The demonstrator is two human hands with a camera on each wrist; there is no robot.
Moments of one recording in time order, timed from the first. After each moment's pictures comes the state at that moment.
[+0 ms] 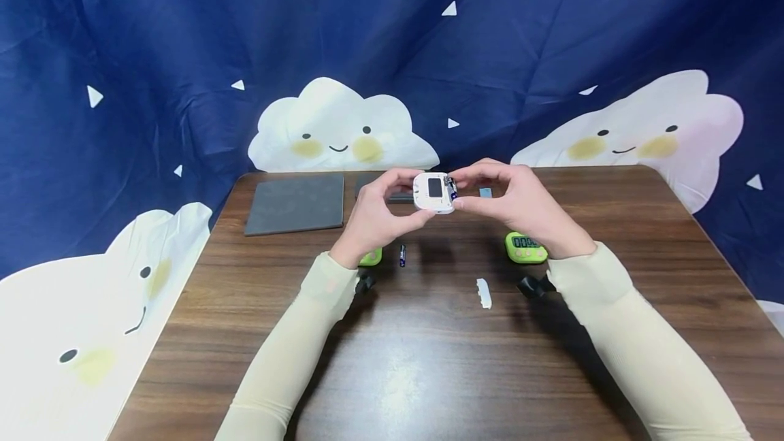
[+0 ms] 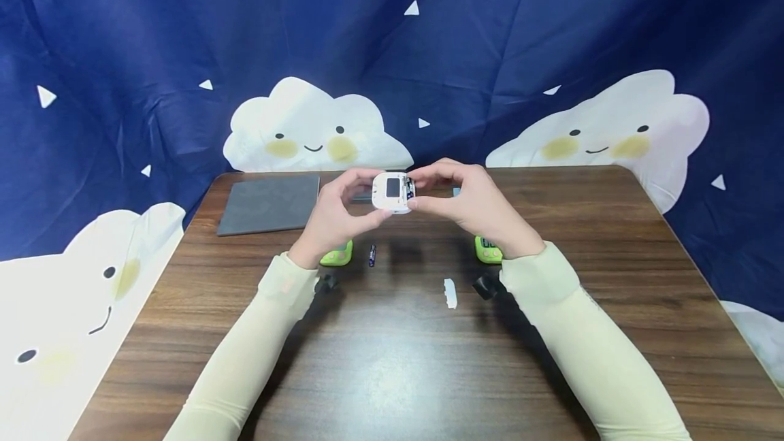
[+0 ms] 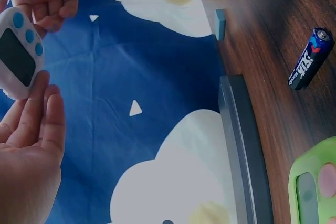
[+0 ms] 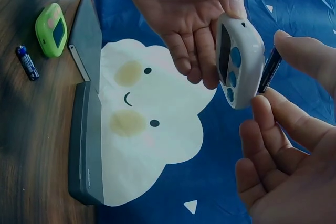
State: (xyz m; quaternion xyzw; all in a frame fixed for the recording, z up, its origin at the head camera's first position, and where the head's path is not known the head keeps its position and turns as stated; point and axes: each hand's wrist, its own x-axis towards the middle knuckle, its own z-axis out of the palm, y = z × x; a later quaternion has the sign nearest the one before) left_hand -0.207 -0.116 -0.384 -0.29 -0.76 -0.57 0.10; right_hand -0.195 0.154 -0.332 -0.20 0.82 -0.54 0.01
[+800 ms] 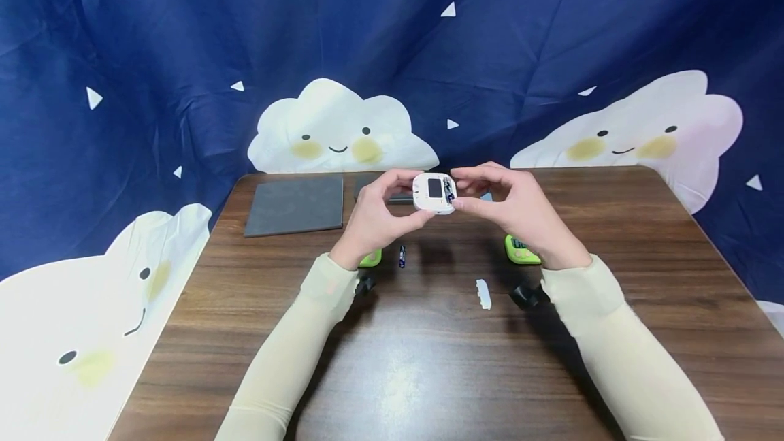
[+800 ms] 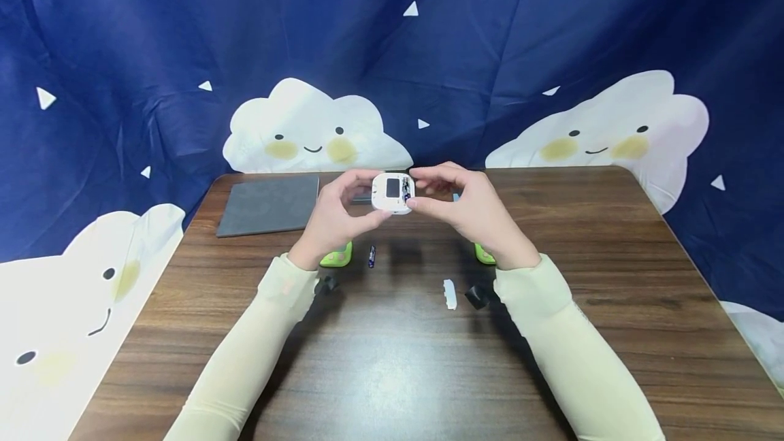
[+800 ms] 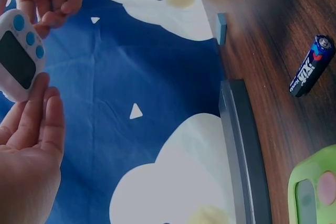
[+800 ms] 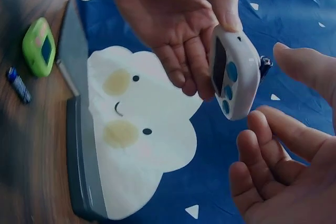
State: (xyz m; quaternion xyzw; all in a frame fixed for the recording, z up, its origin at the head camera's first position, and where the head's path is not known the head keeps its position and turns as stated) left_hand -0.207 -0.115 -0.386 -0.29 -0.76 -0.57 0.10; right_hand -0.188 0.148 -0.339 -0.19 0.80 -0.58 -0.02
